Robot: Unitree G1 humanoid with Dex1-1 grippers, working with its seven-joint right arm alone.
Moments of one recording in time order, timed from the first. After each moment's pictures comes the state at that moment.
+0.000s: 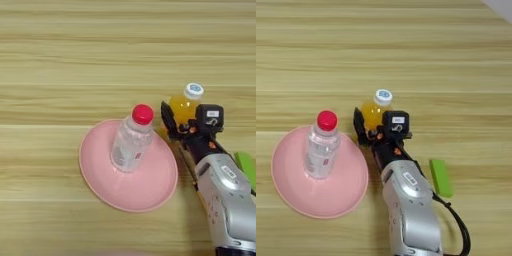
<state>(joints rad) 0.11 -0.14 -0.20 -0.26 0.19 0.22 0.21</state>
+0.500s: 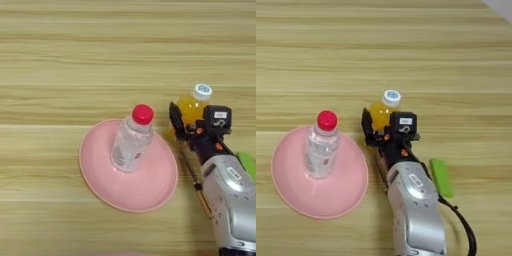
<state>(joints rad) 0.11 -0.15 -0.25 -0.24 0.17 0.21 0.18</state>
